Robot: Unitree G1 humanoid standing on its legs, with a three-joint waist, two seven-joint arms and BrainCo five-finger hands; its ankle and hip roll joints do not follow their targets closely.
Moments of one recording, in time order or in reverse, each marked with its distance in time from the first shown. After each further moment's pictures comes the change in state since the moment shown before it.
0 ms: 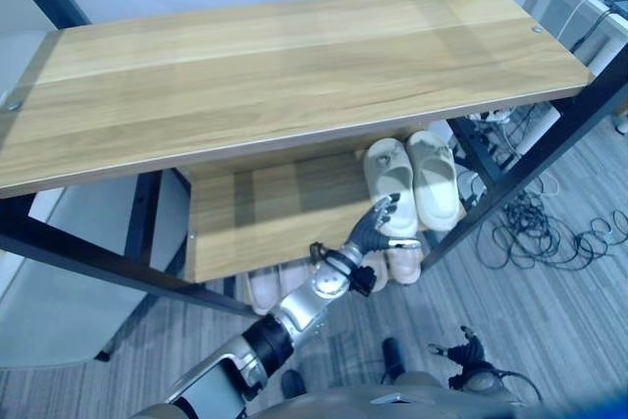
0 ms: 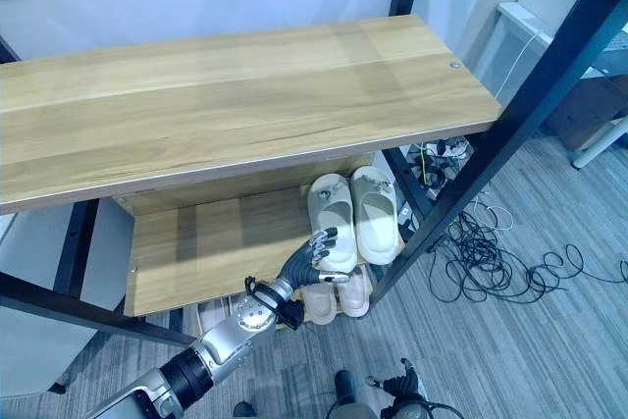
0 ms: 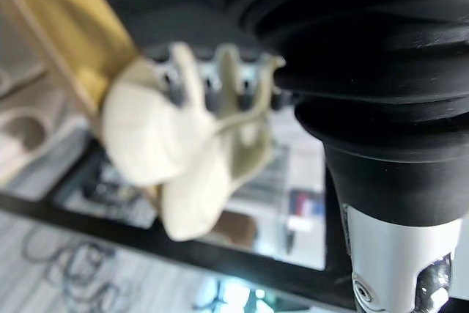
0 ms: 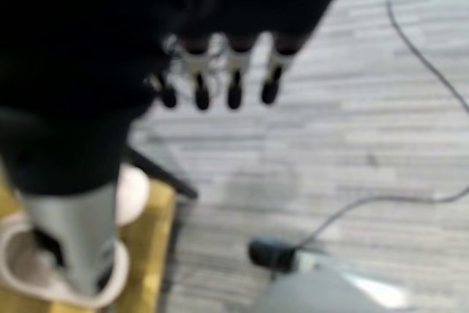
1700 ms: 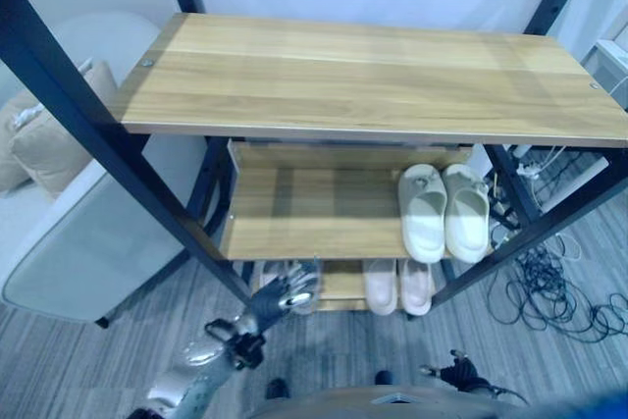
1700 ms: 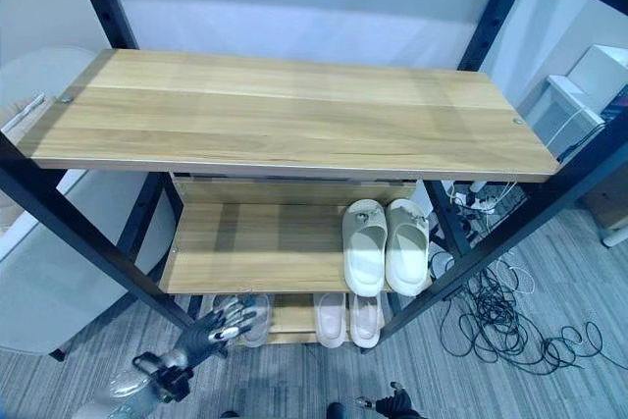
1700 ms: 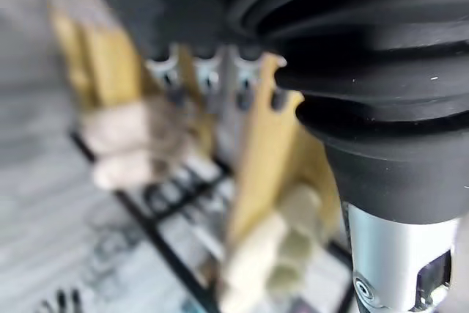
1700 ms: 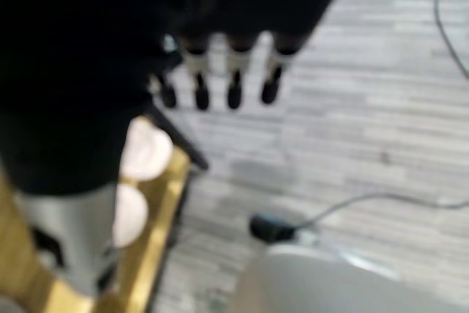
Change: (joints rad) left arm 0.566 0.473 0.313 -0.205 -0.456 0.100 -0.486; right arm 0.023 0.043 -0.057 0.083 -0.038 0.009 0.132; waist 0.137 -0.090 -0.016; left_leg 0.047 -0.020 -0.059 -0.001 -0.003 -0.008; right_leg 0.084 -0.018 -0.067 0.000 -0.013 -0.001
